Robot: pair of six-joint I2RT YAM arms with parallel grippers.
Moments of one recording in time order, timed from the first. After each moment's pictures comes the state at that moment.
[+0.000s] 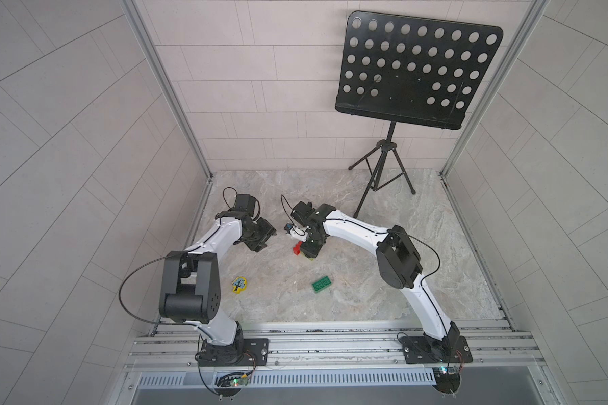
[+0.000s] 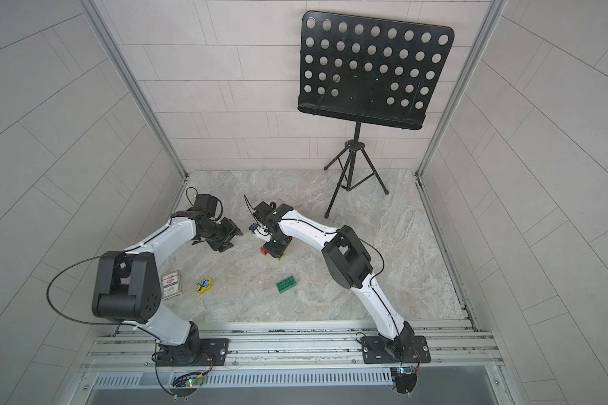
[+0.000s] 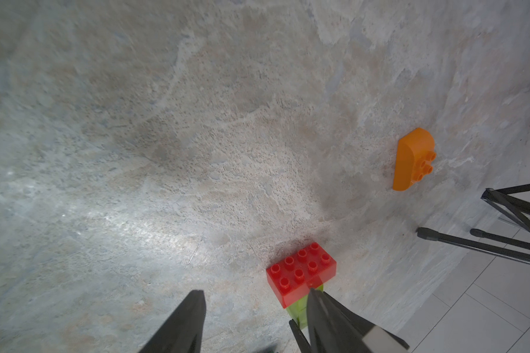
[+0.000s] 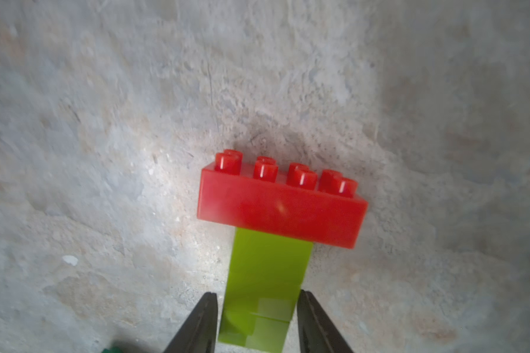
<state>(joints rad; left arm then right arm) -0.05 1.60 1.07 -0.68 0.34 -0.88 0.80 2.32 2.02 -1.05 -0.07 -0.24</state>
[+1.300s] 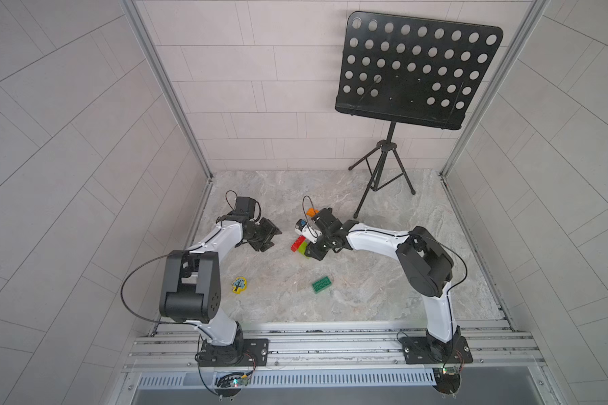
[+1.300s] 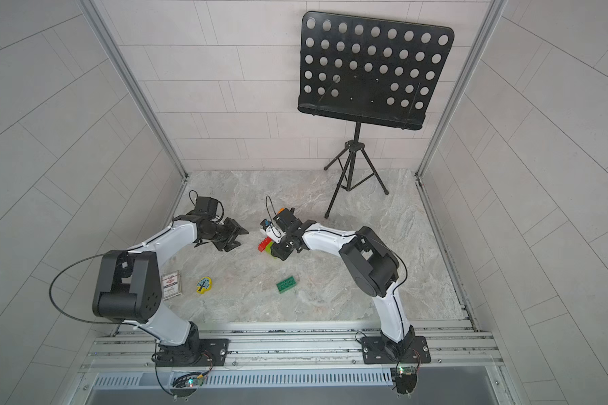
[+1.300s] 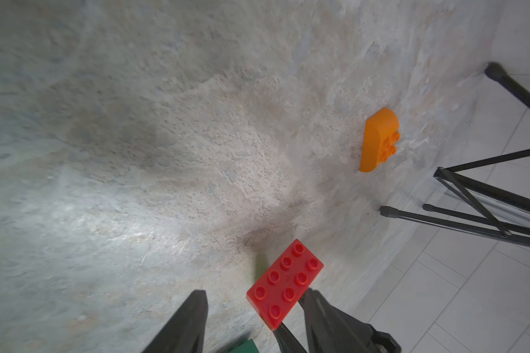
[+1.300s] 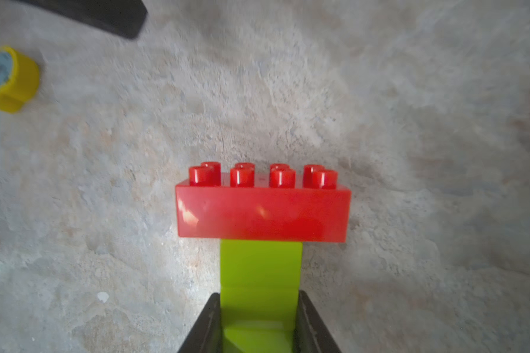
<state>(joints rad) -0.06 1.61 1.00 -0.50 0.51 -0.94 0.73 2.00 1.32 -0.23 -0.28 -0.09</state>
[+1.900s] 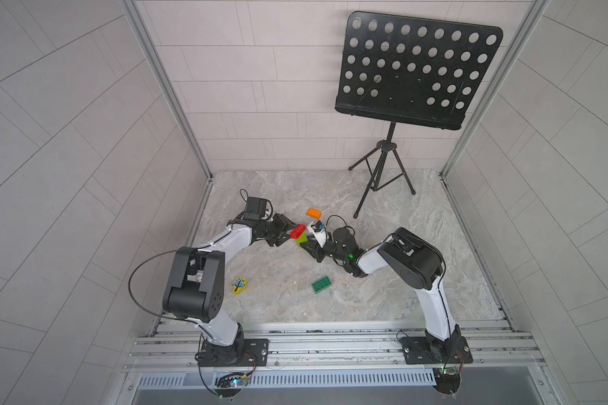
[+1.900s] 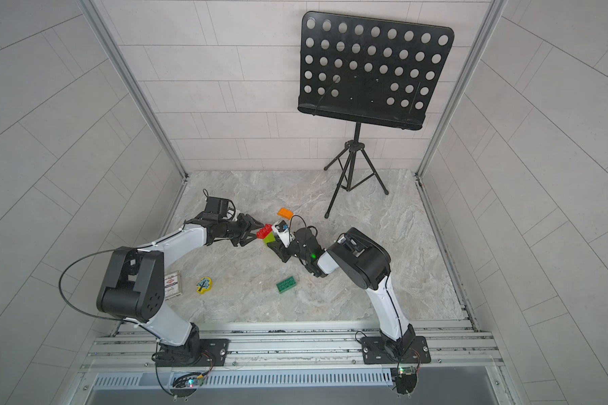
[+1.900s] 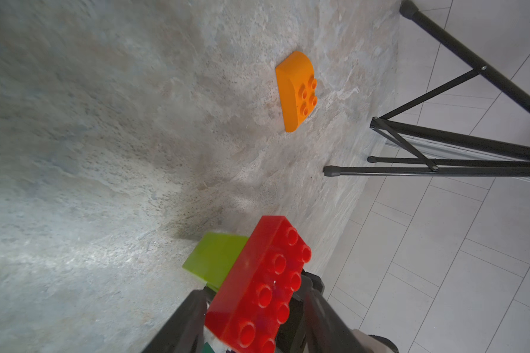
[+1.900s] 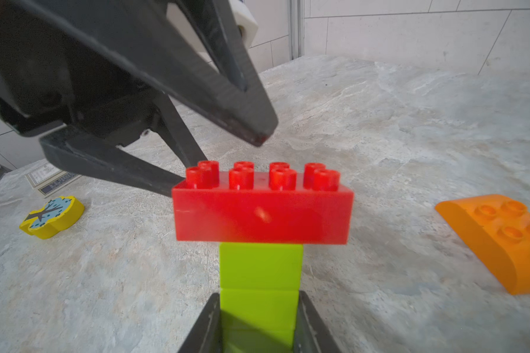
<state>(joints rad) -0.16 1.63 0.97 -0.28 0.62 -0.99 0.71 2.15 0.94 0.96 -0.31 0.08</state>
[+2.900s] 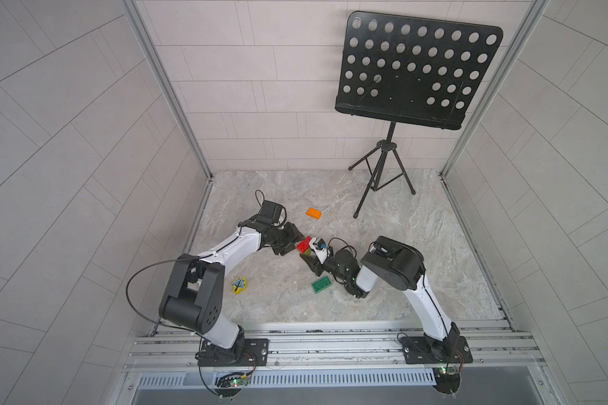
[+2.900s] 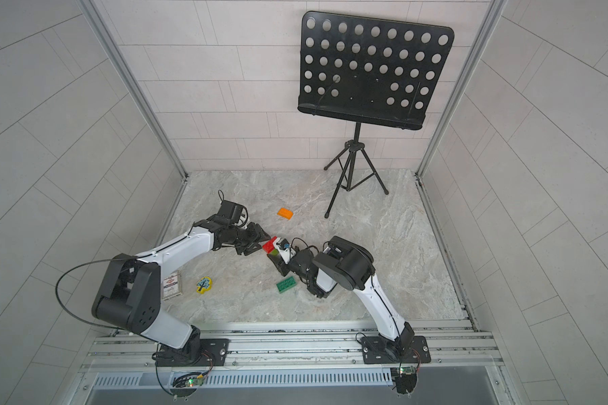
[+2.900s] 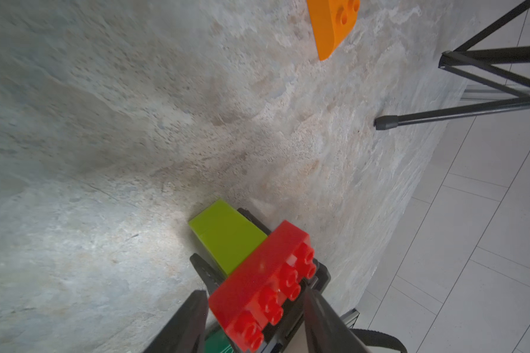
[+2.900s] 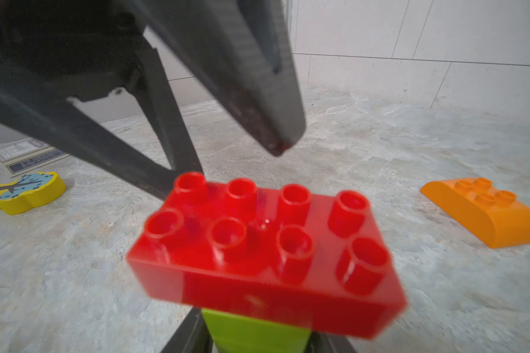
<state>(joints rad) -0.31 1.56 0.97 -0.45 0.47 -0.91 0.80 2.28 0.80 1.35 -0.08 0.02</state>
